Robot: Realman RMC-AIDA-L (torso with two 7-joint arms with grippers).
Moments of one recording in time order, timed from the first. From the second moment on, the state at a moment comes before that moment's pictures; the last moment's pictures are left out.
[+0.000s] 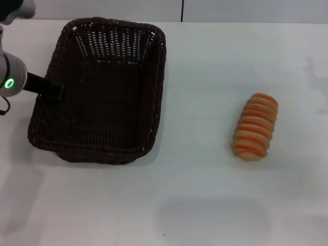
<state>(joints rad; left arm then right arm) -0.39 -2.06 -1.67 -1.53 2.86 -1.26 0.14 0.16 2.02 1.28 0.78 -2.73 -1.09 0.03</state>
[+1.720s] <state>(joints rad) -0.49 -2.00 -2.27 -1.47 2.08 -1.66 1.50 0.00 2.08 1.34 0.88 -2.72 -1.03 0.03</state>
